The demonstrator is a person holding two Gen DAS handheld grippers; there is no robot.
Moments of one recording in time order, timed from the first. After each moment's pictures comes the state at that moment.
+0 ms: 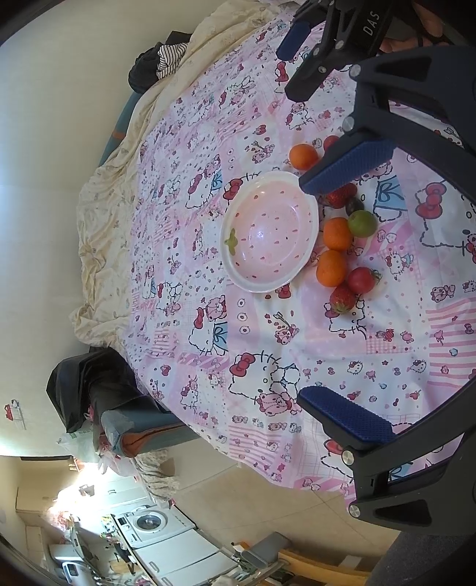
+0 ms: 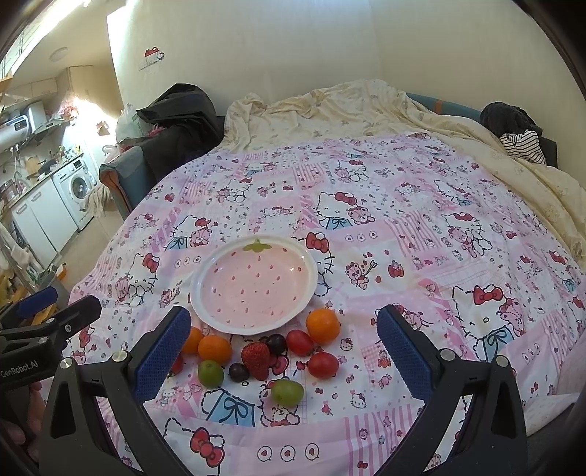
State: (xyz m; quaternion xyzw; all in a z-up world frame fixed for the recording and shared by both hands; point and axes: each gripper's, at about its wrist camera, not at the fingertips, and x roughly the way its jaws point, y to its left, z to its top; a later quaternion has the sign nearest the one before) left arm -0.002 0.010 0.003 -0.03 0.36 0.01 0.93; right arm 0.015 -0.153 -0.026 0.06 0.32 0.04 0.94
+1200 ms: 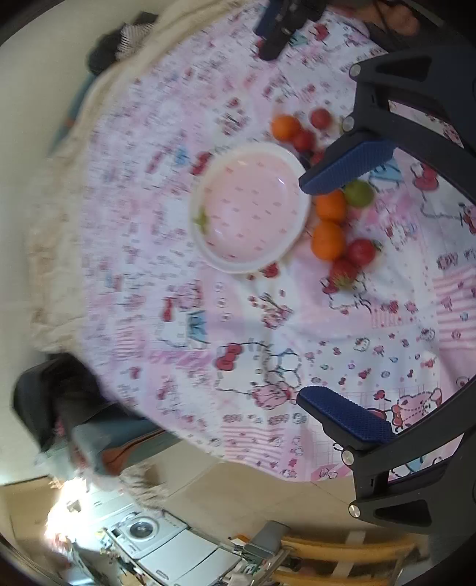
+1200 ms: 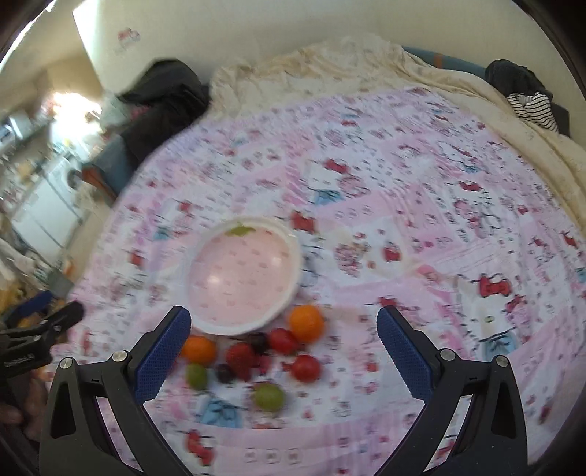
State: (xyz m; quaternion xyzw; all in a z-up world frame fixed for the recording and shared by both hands) left arm 0.067 0.020 -0.005 0.01 0.48 0.02 0.88; right arm 0.076 -0.194 -0.030 0.09 0.42 0.04 0.90
